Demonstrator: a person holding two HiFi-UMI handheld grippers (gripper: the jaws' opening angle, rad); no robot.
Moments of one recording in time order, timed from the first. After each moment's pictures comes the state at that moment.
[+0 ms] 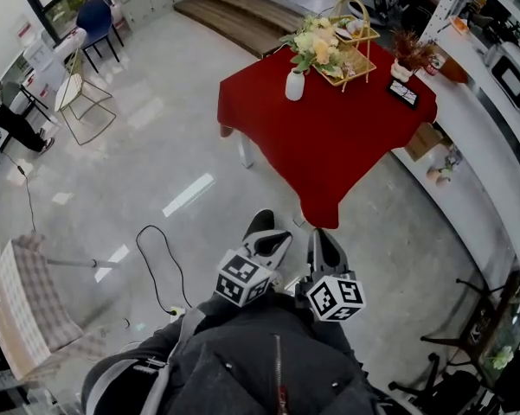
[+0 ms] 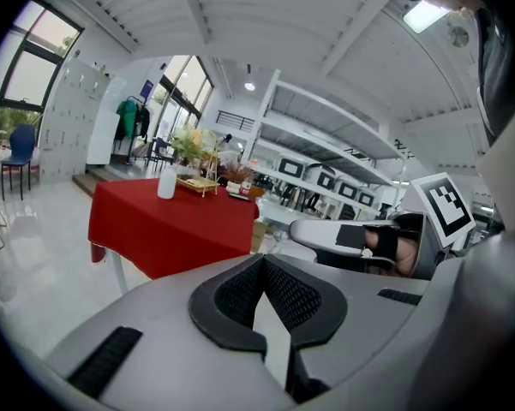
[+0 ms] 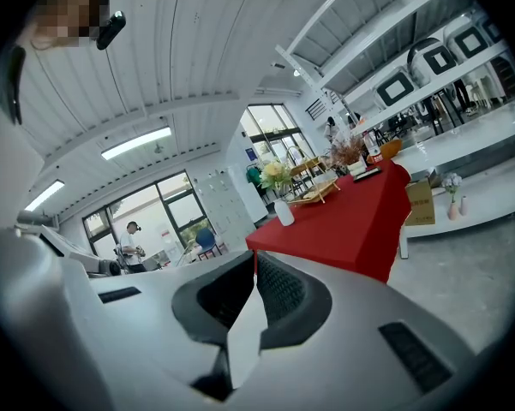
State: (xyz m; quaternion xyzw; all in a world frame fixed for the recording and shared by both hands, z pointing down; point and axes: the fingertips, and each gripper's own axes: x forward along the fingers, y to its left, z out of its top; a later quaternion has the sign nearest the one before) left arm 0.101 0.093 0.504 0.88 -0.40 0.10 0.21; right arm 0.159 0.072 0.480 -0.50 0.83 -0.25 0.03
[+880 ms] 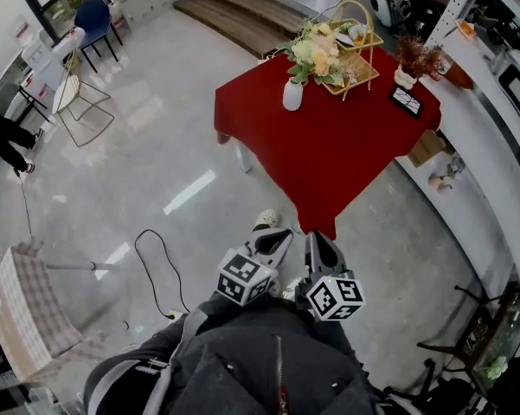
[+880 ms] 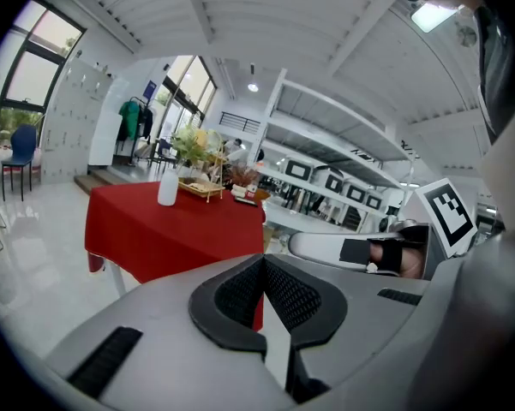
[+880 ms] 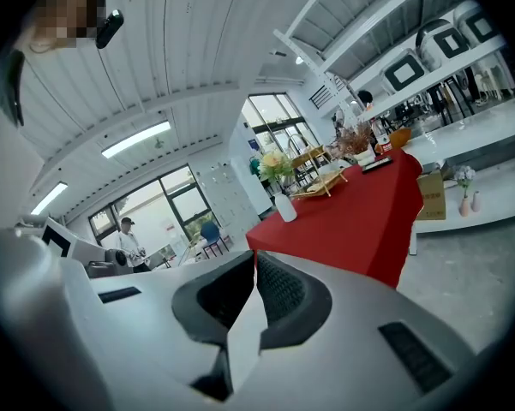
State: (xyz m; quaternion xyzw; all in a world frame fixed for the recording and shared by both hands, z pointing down) left arm 0.103 0.032 0.499 0.88 -0.41 0.10 0.21; right arm 0.154 0.019 0.486 -0.47 0.84 -0.27 0.02
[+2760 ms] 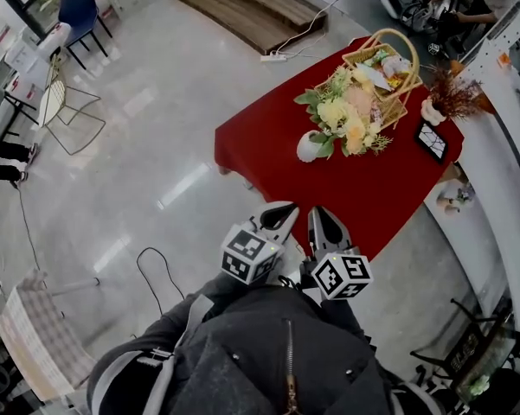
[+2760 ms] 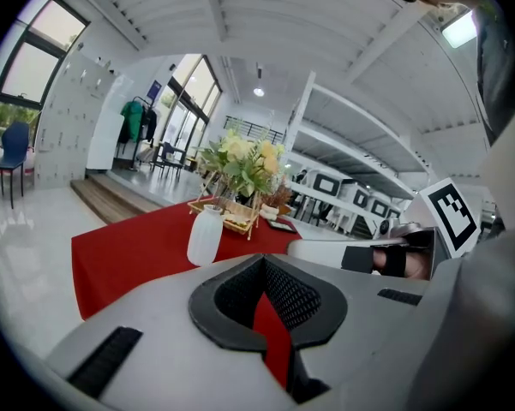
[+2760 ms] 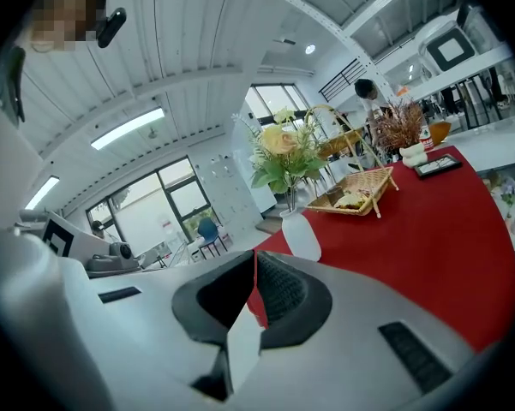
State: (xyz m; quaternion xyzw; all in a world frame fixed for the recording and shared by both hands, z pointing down) left arm 0.016 -0.230 0.478 0.88 -0.42 0.08 0.21; right arm 0.057 -0.238 0.470 -0.45 0.85 -0.25 -0.01
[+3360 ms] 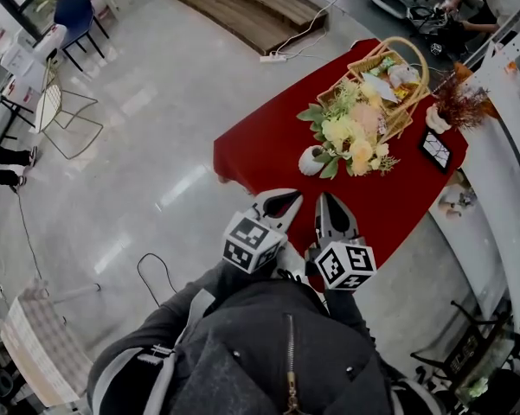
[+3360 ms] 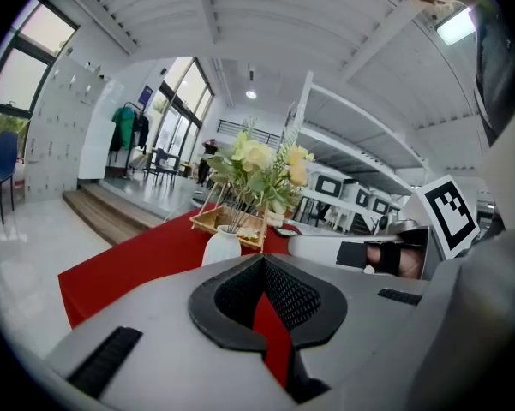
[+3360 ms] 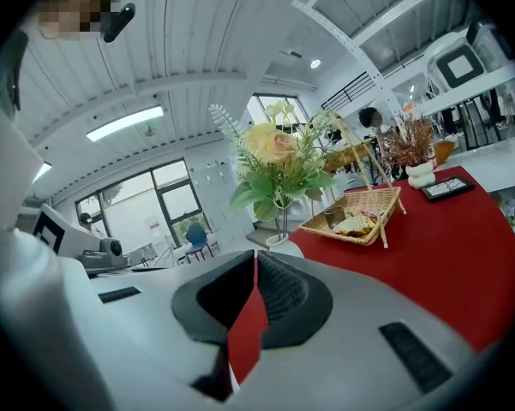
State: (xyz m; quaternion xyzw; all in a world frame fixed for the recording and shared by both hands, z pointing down) left arm 0.002 -0.297 0.475 0.89 -0.41 0.08 0.18; right arm 0.052 -0.310 0.463 -0.49 0.85 -0.21 0.00
